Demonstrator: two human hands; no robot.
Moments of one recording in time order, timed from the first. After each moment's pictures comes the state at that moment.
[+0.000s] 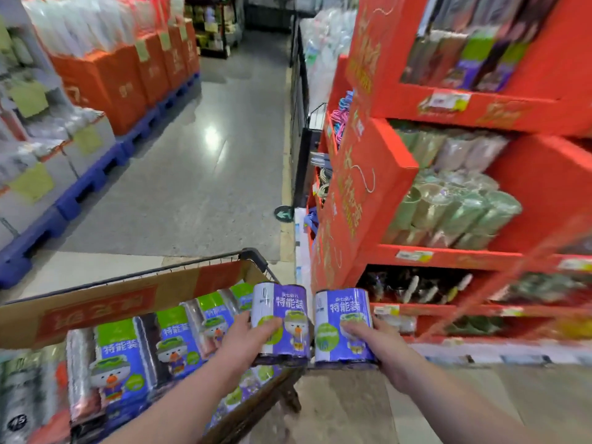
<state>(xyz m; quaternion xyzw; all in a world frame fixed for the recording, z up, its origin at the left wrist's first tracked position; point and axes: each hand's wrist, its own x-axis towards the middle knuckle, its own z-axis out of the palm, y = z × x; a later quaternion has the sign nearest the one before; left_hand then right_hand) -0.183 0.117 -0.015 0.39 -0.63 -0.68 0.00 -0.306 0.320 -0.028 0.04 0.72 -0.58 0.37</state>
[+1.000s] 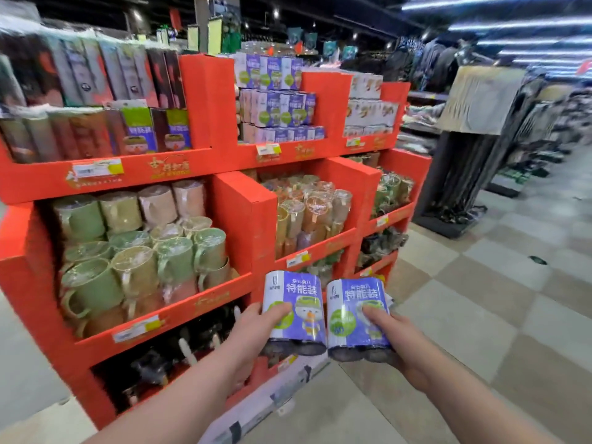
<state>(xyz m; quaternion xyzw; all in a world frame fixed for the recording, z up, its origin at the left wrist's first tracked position) -0.435 0.579 0.075 0.07 -0.70 -0.70 -0.16 -0.387 0.812 0.090 0.18 0.68 -0.71 0.06</state>
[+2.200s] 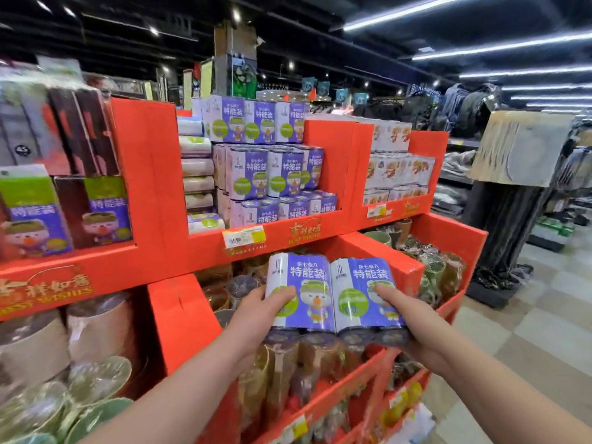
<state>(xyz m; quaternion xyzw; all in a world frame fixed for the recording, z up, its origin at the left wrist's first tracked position) -0.836 0.672 0.159 0.01 -0.68 -0.73 -0.06 -0.806 0.907 0.184 0.11 0.68 -0.72 0.04</state>
